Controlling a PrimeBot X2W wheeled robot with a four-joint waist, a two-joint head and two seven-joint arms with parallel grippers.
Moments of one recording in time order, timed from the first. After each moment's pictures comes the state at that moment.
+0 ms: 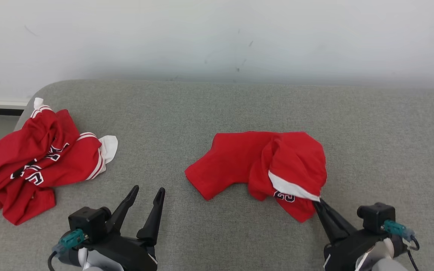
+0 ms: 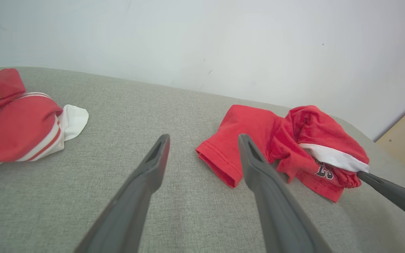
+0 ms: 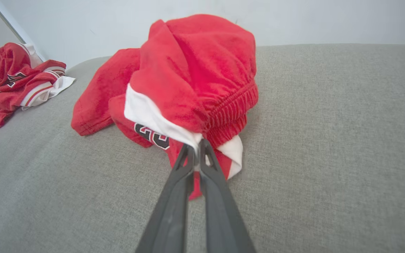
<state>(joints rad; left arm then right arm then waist) -0.31 0.36 -0.75 0.23 -0.75 0.12 -0.25 -0.17 -0.22 0.34 0.43 0.53 0.12 -0.15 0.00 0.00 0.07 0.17</state>
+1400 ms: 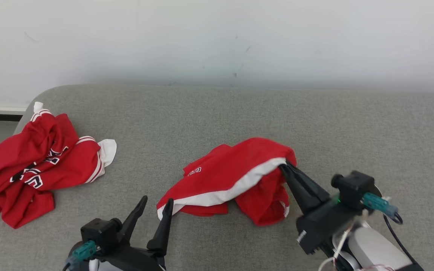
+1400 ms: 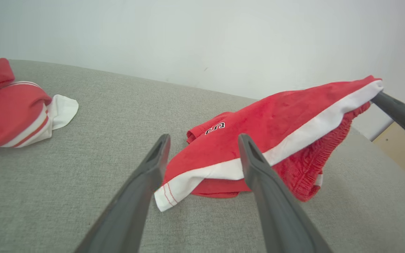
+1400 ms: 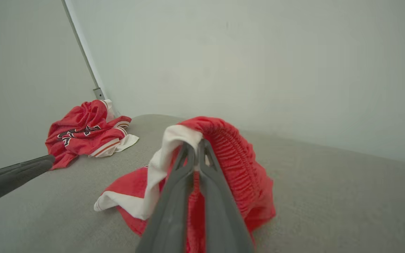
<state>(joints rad) -0.25 0.30 -0.71 0.23 -0.68 0.12 -0.25 -0.34 -0.22 0.49 0.29 0.53 0.11 -0.21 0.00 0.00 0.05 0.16</state>
